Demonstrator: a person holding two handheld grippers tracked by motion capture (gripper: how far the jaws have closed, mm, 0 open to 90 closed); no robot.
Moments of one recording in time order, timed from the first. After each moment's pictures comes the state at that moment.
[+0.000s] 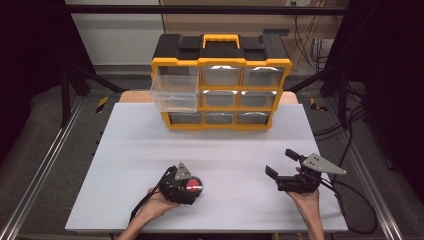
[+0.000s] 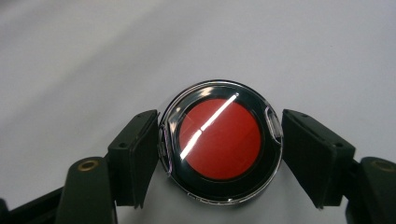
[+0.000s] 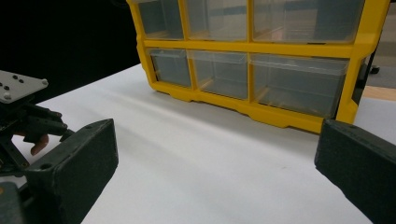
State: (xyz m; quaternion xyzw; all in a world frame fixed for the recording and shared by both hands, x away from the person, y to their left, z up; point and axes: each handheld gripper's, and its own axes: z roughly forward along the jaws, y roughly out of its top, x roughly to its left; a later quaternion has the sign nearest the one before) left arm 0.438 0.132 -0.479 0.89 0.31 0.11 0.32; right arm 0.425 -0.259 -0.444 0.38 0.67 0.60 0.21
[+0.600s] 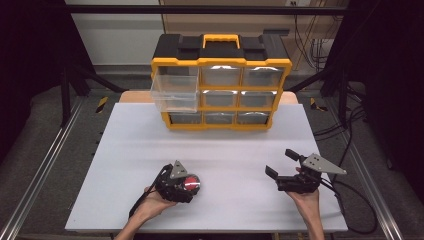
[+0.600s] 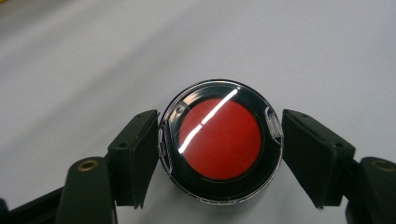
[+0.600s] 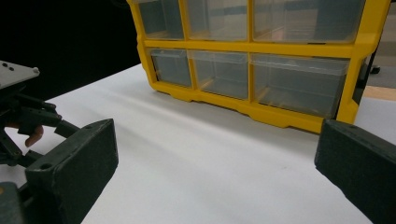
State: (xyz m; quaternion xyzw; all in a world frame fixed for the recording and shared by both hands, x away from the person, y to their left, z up) left arm 0.436 0.140 -0.466 0.88 0.32 0.12 0.34; right arm 0.425 -0.259 -0.443 0.38 0.67 0.60 0.21
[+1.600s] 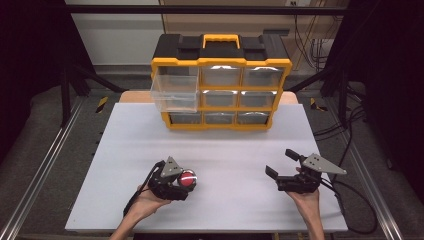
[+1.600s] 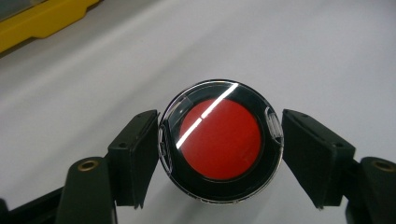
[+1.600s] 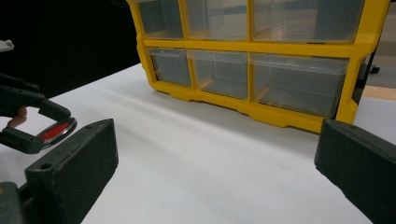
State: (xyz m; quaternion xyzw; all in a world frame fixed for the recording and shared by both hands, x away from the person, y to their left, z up) left arm 0.429 0.151 -0.437 0.86 0.31 0.14 0.37; right arm 0.425 -0.259 -0.443 0.38 0.68 0.60 0.21
